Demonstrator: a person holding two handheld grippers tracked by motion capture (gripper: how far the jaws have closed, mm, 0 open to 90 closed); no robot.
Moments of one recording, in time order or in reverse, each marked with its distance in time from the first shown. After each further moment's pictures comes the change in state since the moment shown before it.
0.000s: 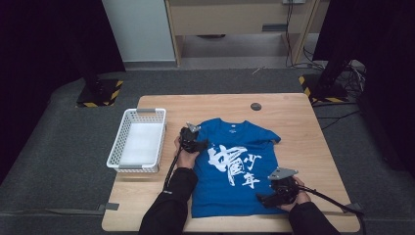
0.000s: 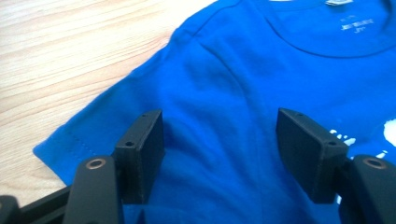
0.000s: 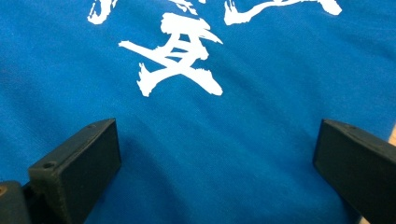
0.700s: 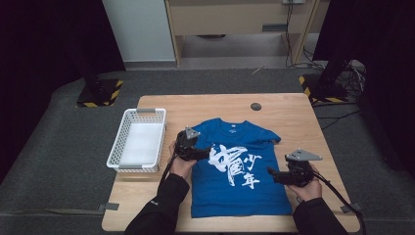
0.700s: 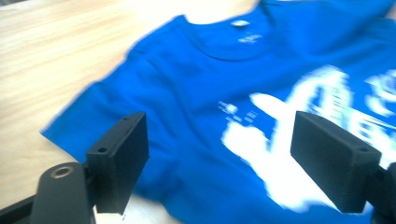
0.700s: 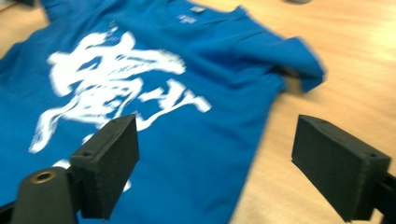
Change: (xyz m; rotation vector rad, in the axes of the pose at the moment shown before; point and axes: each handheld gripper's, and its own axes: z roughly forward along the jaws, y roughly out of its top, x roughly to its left) left arm -0.025 -0.002 -0.083 -0.033 -0.164 0.071; right arm -0.045 0.029 -0.036 -0.233 -0.141 0.175
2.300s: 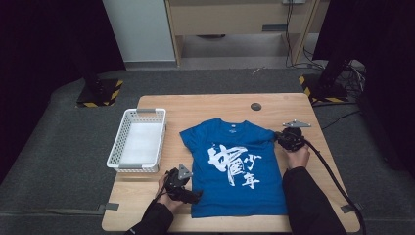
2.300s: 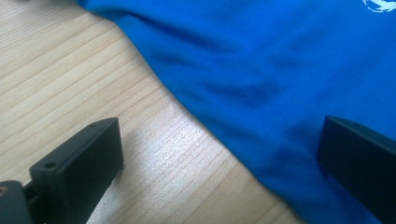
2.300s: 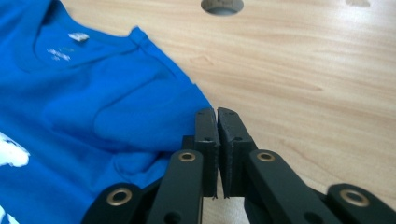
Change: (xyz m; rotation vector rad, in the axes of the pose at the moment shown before) left arm -0.024 -0.096 -0.039 0.182 -0.063 0.109; right arm -0.075 0.040 0.097 0.023 -0.138 0.085
